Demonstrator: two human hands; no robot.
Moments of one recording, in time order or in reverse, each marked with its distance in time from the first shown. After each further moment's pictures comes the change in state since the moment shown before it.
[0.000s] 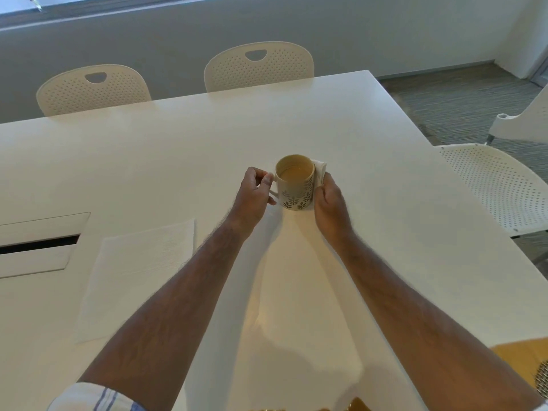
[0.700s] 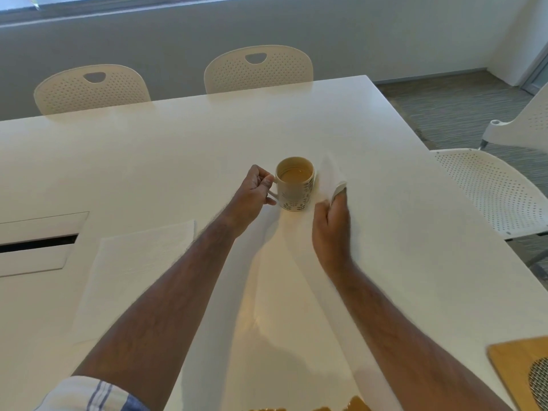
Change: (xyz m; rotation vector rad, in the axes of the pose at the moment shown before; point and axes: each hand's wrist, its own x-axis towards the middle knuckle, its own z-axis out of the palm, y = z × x) left_hand 0.007 0.004 -0.013 0.026 -0.198 0.006; right_hand -0.050 -0.023 0.004 -0.047 0.256 -0.121
